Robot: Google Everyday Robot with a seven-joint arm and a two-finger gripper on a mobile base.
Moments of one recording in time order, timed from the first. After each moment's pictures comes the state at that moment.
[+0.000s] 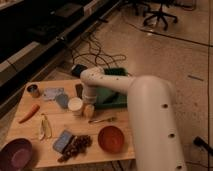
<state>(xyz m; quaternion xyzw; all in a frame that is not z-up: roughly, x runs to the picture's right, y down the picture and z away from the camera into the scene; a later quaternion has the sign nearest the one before) -0.116 0.125 0.883 -0.40 -0.18 -0.11 0.89</state>
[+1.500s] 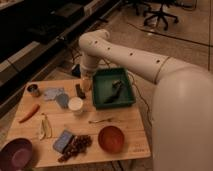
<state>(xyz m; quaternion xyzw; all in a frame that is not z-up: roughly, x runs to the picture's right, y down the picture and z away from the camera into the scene) -0.106 -0.045 0.746 -0.27 -0.18 -0.01 0.95</state>
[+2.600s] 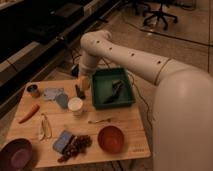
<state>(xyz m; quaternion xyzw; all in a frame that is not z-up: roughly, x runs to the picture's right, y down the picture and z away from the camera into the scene) -0.134 -0.058 0.746 -0.26 -0.22 -0.05 0.94</state>
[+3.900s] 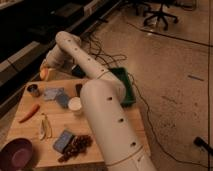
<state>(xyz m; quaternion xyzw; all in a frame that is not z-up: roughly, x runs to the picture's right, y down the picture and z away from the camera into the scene) -0.359 -0.096 0.837 -0.23 -0.44 -0.12 0.86</state>
